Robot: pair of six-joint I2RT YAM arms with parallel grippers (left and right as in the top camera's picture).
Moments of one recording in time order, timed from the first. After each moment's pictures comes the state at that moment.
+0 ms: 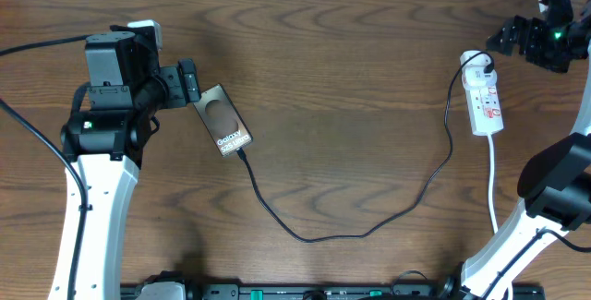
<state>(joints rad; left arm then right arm) 0.03 1.29 1.22 -0.68 0.07 -0.11 -0.40 2.14 2.16 -1.30 -0.42 -0.14</state>
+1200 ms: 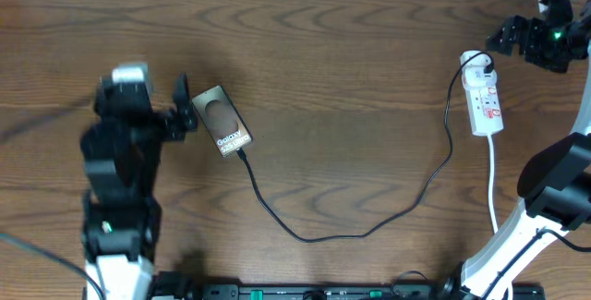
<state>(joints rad) 0.03 0.79 0.63 -0.01 0.04 -0.07 -0.40 2.14 2.16 -1.30 -0.43 -0.14</state>
